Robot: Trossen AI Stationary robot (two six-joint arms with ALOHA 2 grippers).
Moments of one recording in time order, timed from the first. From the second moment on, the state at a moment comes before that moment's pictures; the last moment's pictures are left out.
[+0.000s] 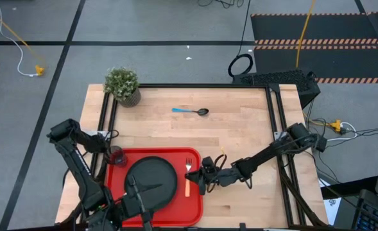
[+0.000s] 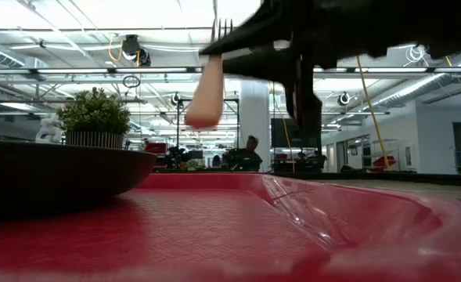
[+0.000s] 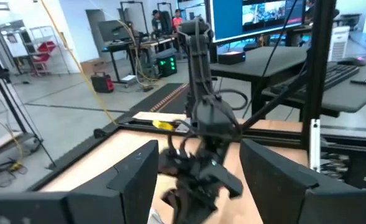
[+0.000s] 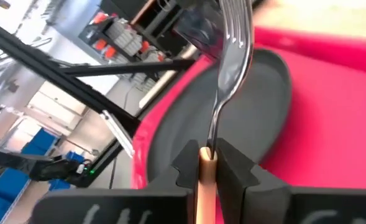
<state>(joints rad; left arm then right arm) -0.97 1.70 1.45 -0.06 -1.37 -0.21 0.46 1.89 0.85 0.80 0.47 0.98</state>
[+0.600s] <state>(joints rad) -0.91 1.70 1.45 -0.09 -1.36 -0.20 0.46 2.07 0.95 0.82 0.42 1.12</state>
